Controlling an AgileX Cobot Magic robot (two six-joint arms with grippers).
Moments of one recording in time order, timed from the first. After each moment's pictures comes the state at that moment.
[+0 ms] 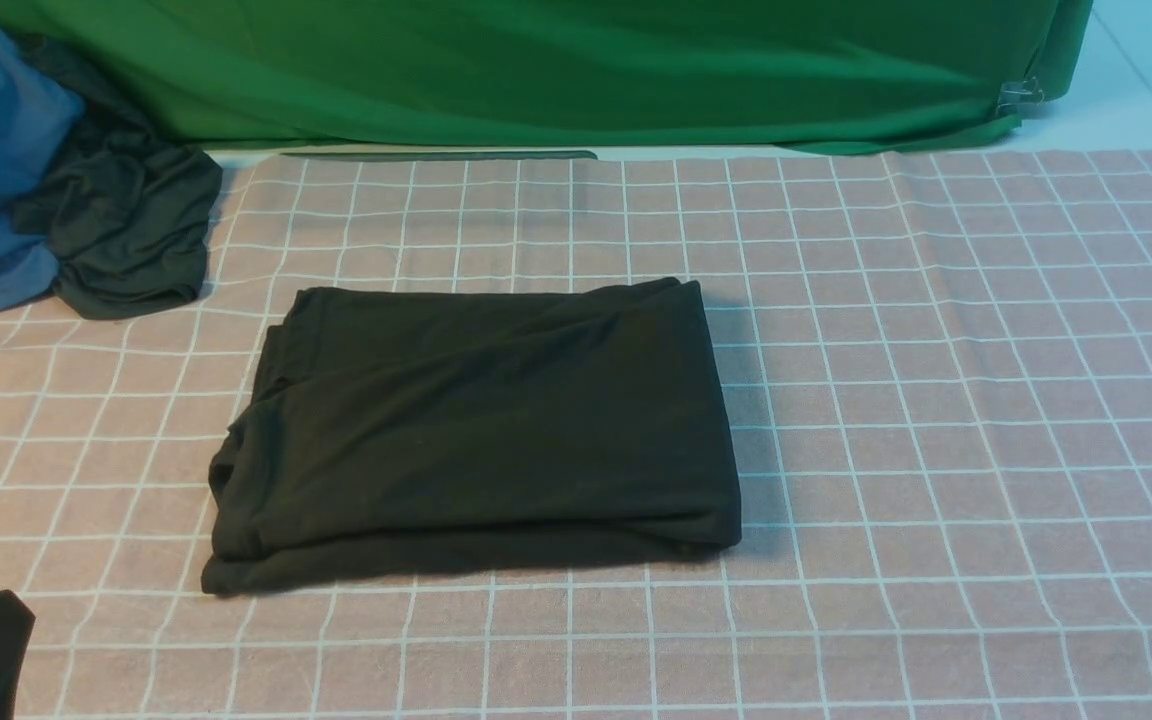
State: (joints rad) right arm 0.41 0.06 -0.65 -0.05 0.17 -0.09; left arm 0.04 0.00 0.01 -0.04 0.23 -0.17
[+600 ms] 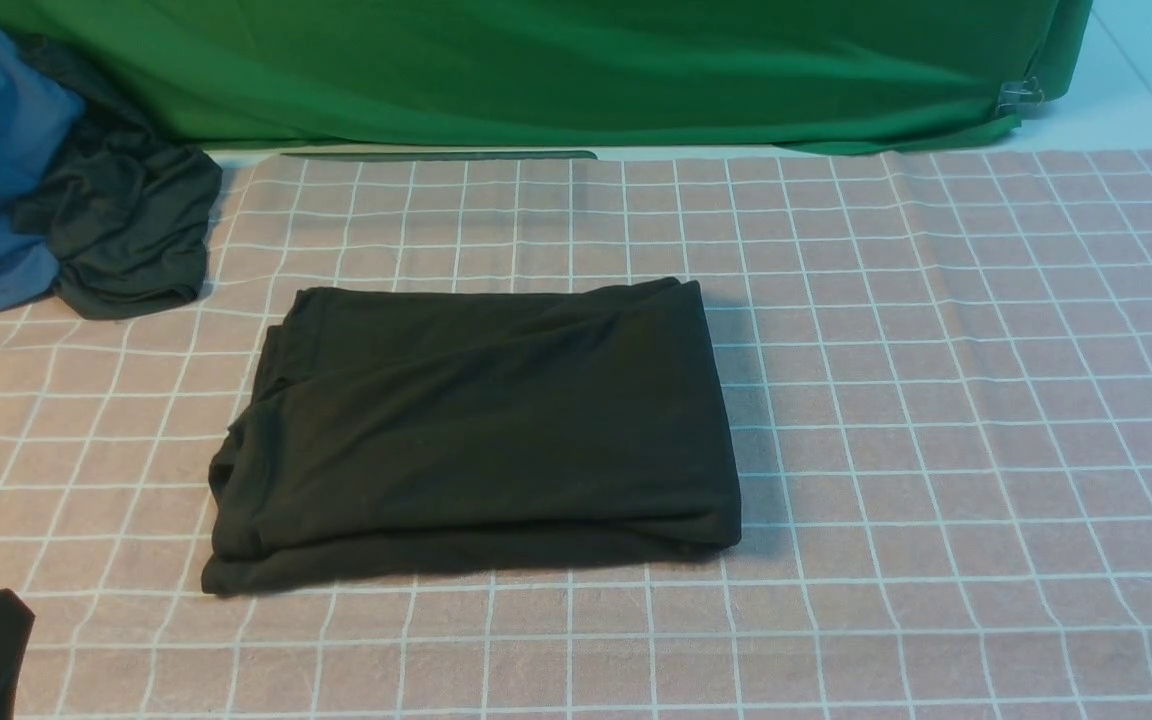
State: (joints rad) right arm 0.02 0.07 0.00 -0.05 0.22 -0.15; left arm 0.04 0.00 0.01 -0.04 0.23 -0.17
